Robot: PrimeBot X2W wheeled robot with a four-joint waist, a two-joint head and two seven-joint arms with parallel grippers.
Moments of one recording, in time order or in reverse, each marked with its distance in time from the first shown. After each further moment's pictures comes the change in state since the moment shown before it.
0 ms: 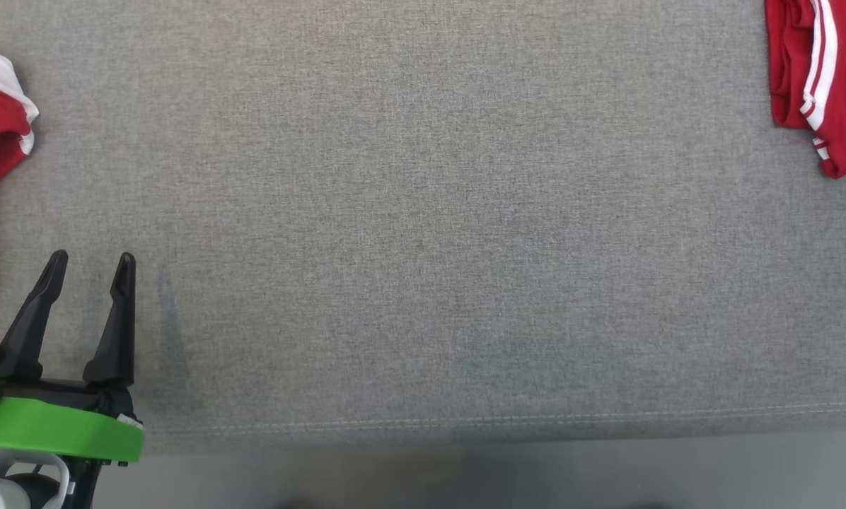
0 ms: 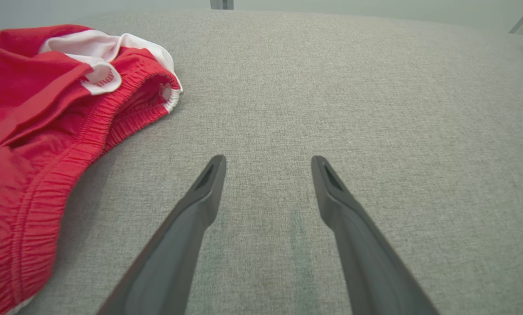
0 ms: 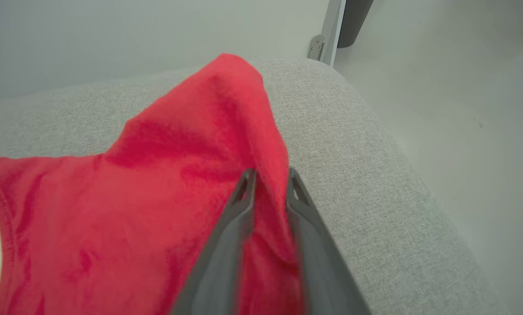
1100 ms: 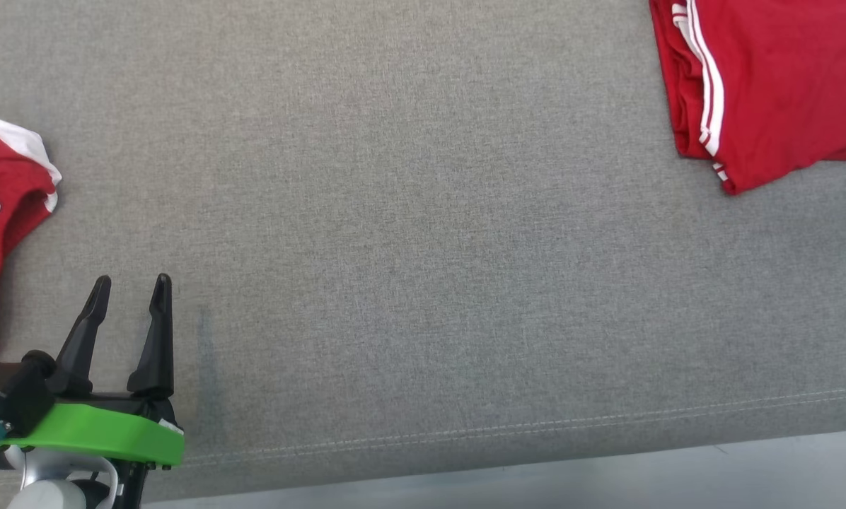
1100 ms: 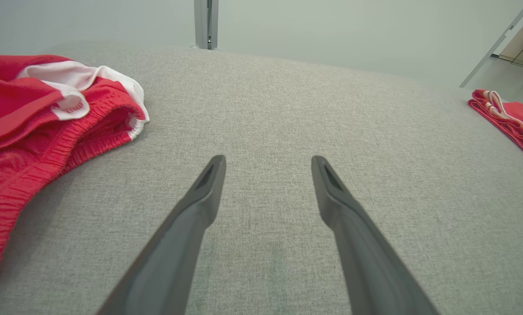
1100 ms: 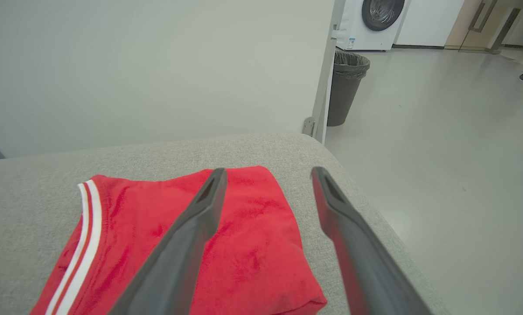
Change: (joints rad) left arm -0.029 -0.093 -0.053 0.130 -0.018 -0.006 -0.072; right arm 0.203 0.087 -0.008 -0.047 -0.041 0.021 -0.336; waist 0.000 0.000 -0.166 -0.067
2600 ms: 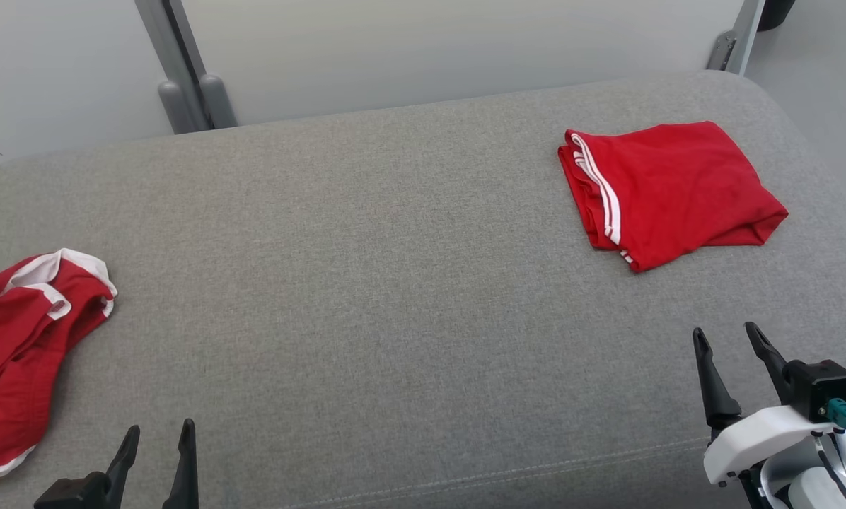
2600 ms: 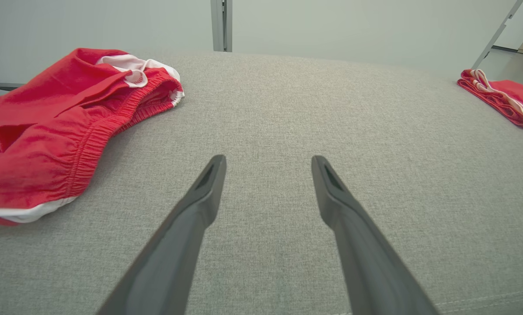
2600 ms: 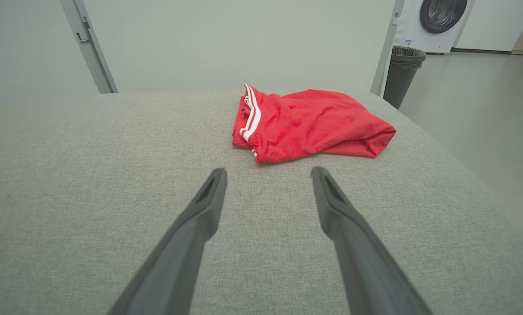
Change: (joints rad) left arm 0.193 -0.072 -0.024 0.243 0.090 0.028 -0.062; right arm 0.766 0.326 -0.077 -0.472 -0.350 -0.064 -0.002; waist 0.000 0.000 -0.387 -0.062
